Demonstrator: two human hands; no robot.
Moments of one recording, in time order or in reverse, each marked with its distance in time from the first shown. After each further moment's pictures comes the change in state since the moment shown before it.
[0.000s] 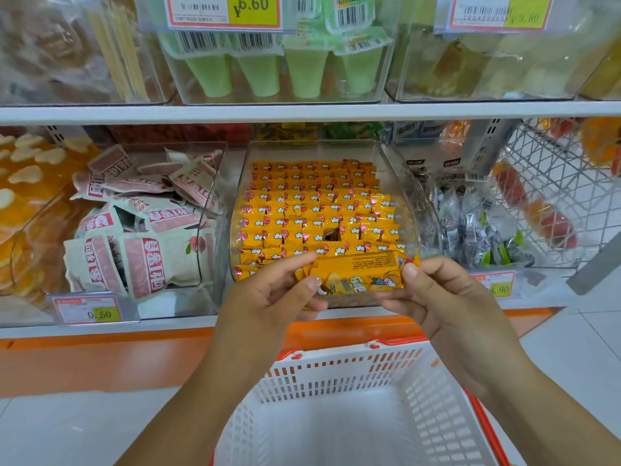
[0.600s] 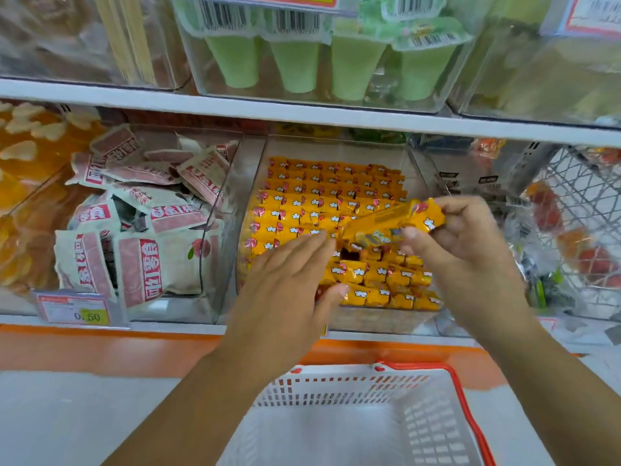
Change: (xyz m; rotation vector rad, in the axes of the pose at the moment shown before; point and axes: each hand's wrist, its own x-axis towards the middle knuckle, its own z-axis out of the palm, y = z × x) left_hand 0.055 -0.020 -0.002 1.062 -0.062 0.247; right_hand 0.075 -0.029 0.023 -0.647 -0.021 -0.317
